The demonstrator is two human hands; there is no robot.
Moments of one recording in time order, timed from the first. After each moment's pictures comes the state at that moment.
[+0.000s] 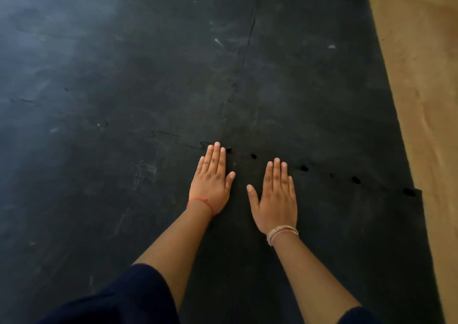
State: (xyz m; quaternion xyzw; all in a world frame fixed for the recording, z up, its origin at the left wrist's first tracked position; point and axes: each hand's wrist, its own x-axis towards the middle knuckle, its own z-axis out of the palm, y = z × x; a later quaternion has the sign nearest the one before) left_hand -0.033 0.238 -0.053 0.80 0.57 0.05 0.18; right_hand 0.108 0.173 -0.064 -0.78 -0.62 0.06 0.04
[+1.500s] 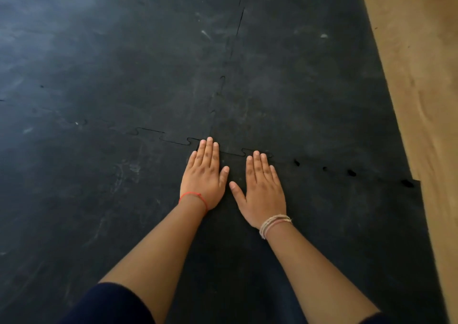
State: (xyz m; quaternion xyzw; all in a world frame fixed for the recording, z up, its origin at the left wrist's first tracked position) left_hand -0.019 0.245 -0.068 0.81 0.57 0.02 0.13; right_hand 0.113 0.186 -0.071 -0.73 -0.68 0.07 0.02
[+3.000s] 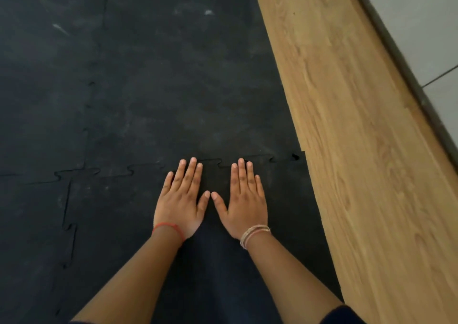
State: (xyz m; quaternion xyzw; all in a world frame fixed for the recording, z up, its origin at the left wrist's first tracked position) left_hand 0.117 0.195 -0.060 0.89 0.43 0.01 0.15; right_hand 0.248 0.121 -0.059 -0.83 -0.55 0.10 0.03
